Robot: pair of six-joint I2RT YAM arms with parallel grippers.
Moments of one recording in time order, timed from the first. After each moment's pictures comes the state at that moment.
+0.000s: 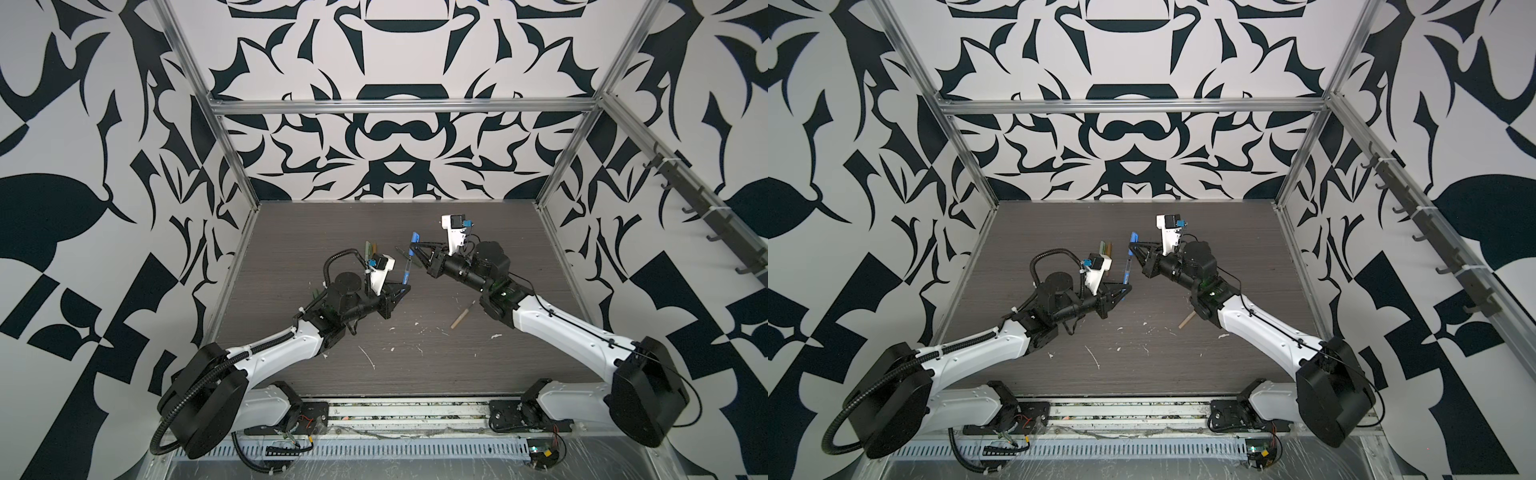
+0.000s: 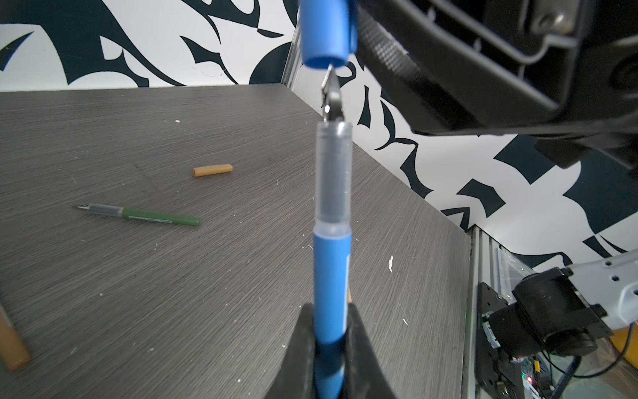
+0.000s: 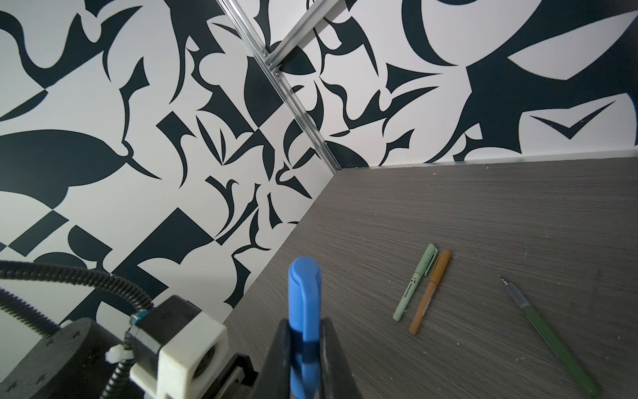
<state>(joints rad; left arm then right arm) -0.74 1.25 0.56 0.47 0.36 -0.34 0.60 1.29 0.83 0.40 -0.34 0.60</state>
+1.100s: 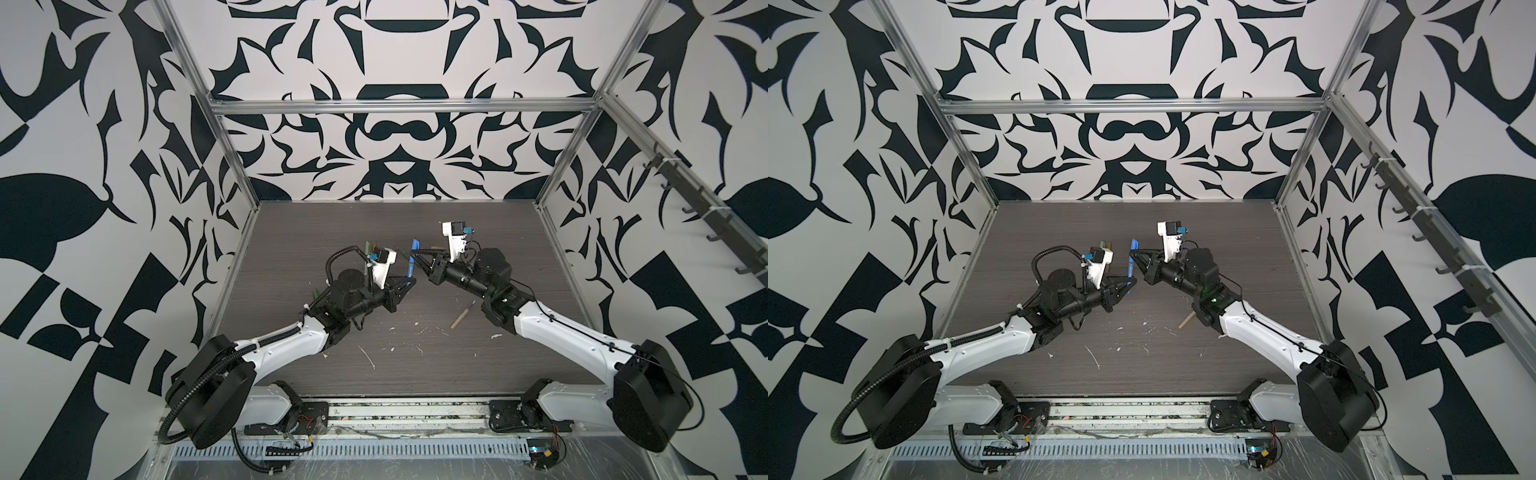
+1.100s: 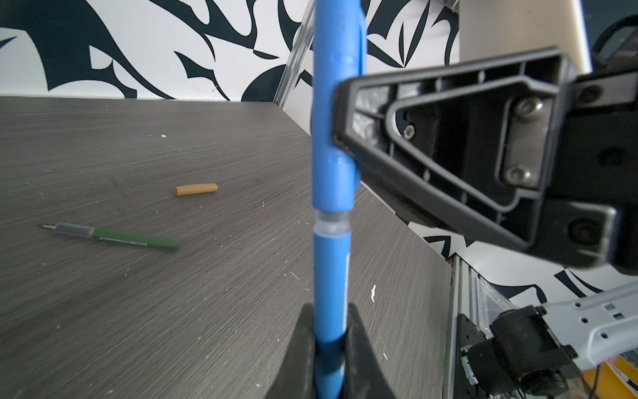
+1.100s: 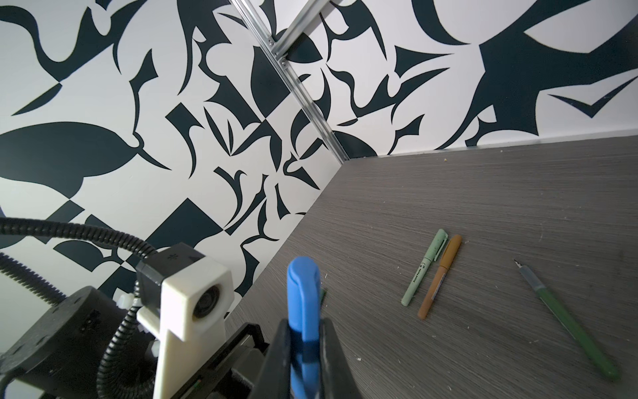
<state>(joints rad) -0.74 1.30 0.60 0.58 0.34 -0.45 0.61 1.26 0.76 0.46 -0.38 0.63</state>
